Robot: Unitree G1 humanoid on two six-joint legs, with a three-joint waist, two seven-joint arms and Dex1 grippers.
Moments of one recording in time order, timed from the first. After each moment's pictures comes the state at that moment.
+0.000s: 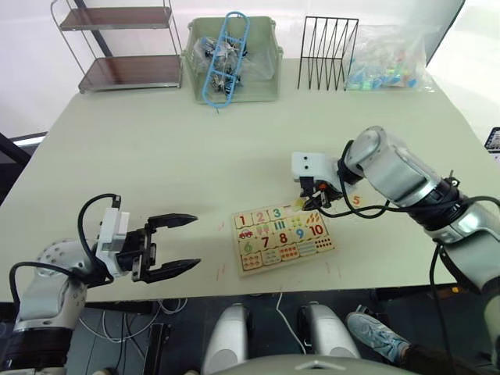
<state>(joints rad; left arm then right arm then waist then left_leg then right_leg) 0.05 0.79 0.23 0.01 -0.68 -0.01 -1.49 -1.05 -0.63 0.72 0.02 -0.02 0.86 1.34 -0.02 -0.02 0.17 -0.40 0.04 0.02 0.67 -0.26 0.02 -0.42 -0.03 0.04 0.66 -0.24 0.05</state>
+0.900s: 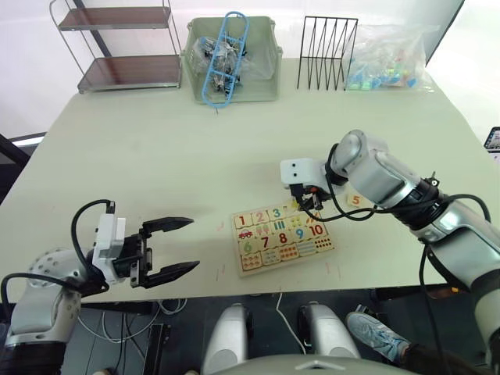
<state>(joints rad) 0.14 0.77 0.27 -0.06 -0.67 0.00 -1.43 -1.07 -0.56 0.78 0.10 -0.14 0.78 1.35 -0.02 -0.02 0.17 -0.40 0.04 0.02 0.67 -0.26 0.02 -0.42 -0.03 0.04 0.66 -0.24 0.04</state>
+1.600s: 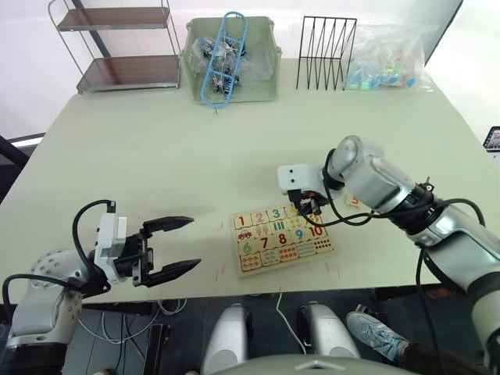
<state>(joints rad) 0.14 0.77 0.27 -0.07 -0.67 0.02 -1.40 -1.04 -0.53 0.78 0.09 -0.17 0.77 1.37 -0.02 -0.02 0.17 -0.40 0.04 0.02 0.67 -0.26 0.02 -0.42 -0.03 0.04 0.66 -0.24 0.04</state>
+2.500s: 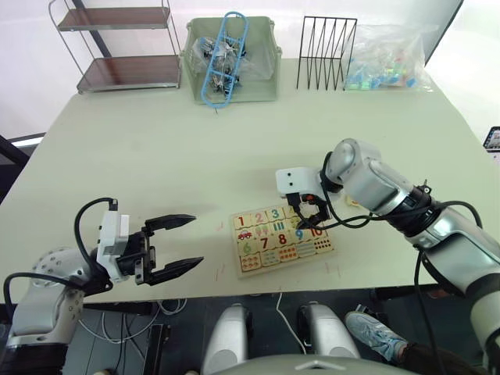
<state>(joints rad) 0.14 0.77 0.27 -0.11 -0.67 0.04 -1.38 -1.03 -0.53 0.78 0.09 -0.17 0.74 1.37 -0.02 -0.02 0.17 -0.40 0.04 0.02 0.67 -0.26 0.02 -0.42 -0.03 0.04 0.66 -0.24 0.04</state>
